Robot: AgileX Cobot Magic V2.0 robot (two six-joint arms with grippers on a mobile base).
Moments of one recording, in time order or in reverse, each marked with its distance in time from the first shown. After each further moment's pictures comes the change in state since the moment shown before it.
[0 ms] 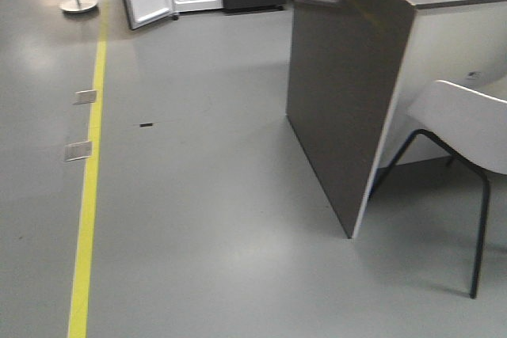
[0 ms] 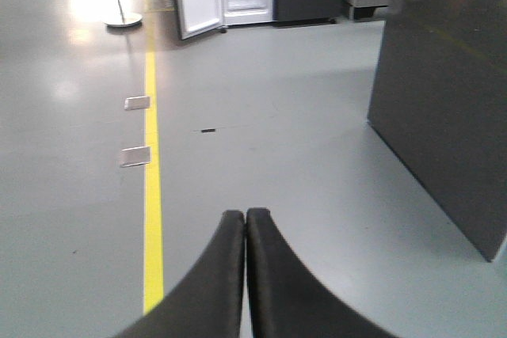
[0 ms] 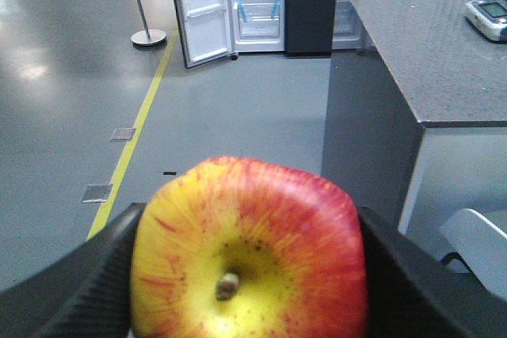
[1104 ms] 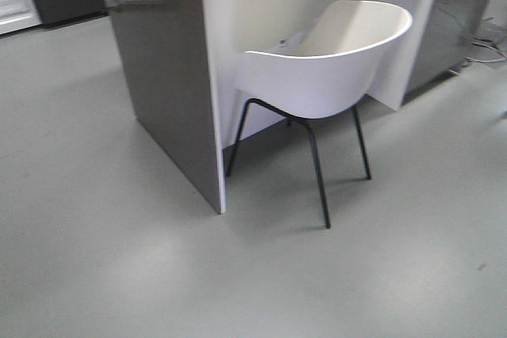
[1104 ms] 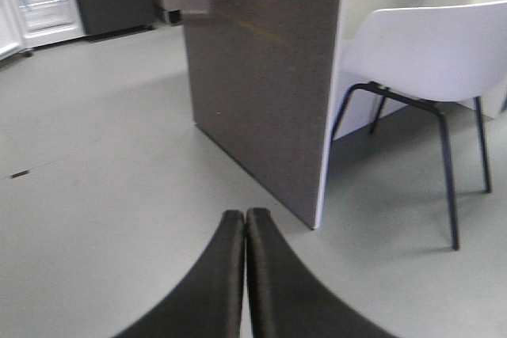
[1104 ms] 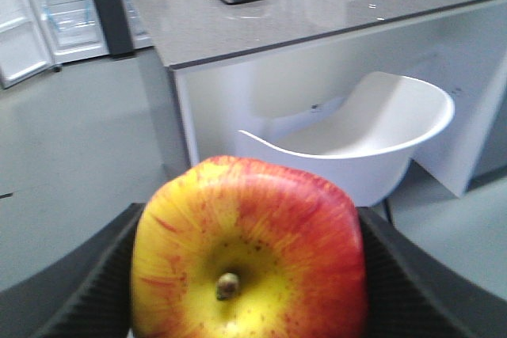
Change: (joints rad) left arm 0.000 0.000 0.000 0.000 0.000 0.000; right arm 0.000 0.000 0.000 0.000 0.000 0.000
